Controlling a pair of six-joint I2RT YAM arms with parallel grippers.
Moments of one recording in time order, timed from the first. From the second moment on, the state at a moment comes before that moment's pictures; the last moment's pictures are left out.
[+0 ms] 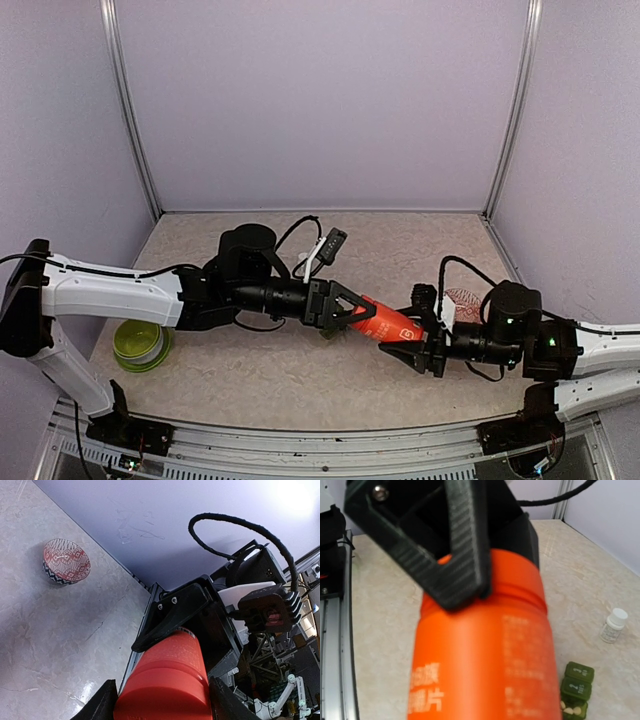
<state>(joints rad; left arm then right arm) -1.08 1.56 1.00 0.34 0.51 -0.70 1.17 0.81 0.46 0.14 0.01 -0.11</state>
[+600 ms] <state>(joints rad) -1.08 1.56 1.00 0.41 0.55 -0.66 1.17 0.78 0.40 0.28 -0.06 0.19</state>
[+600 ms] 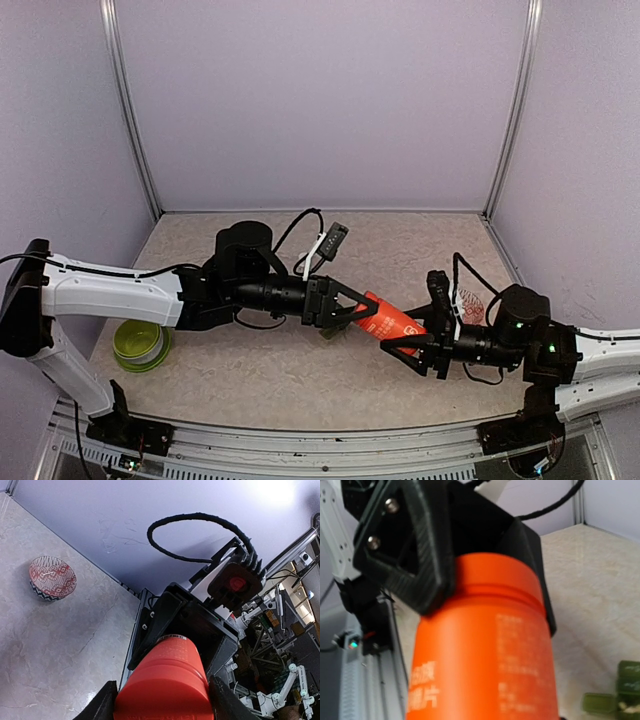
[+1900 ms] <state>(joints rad) -1.08 1.52 0.95 0.43 0.56 -0.71 1.17 0.77 0.38 0.27 -0.02 -0.06</state>
